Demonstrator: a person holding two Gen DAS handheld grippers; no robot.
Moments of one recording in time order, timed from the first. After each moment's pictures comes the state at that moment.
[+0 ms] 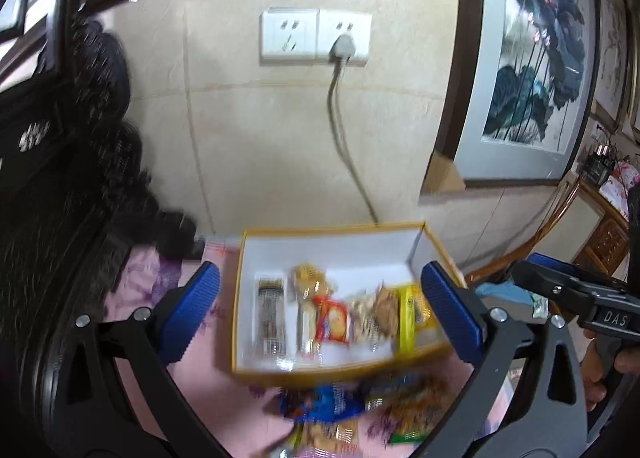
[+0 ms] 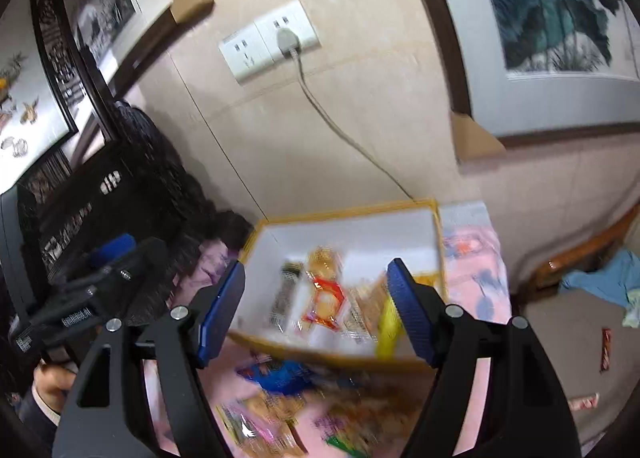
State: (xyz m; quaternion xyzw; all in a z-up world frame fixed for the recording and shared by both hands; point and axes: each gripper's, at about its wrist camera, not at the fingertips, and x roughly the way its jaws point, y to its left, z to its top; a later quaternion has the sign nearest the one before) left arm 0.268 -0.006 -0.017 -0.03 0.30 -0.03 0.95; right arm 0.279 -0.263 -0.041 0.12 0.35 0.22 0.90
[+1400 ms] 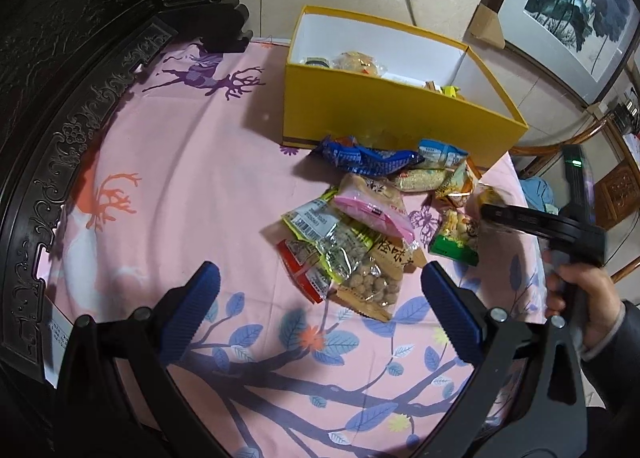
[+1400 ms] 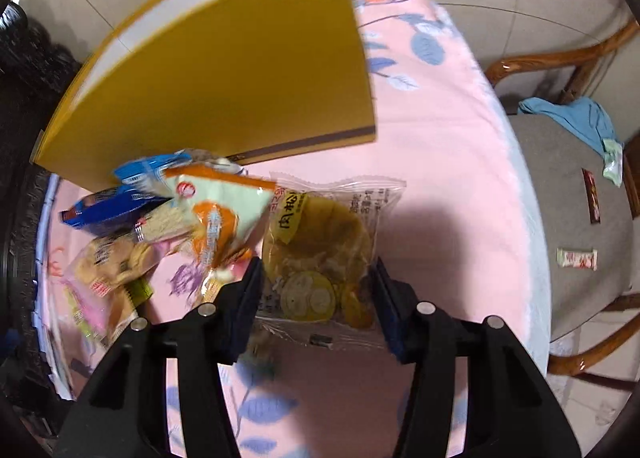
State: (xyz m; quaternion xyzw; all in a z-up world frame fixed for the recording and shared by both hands) left arm 0.131 0.024 -0.160 -0.08 0.49 0.02 0.87; right arm 0.242 -0.268 -0.238 0.10 0.56 0.10 0.81
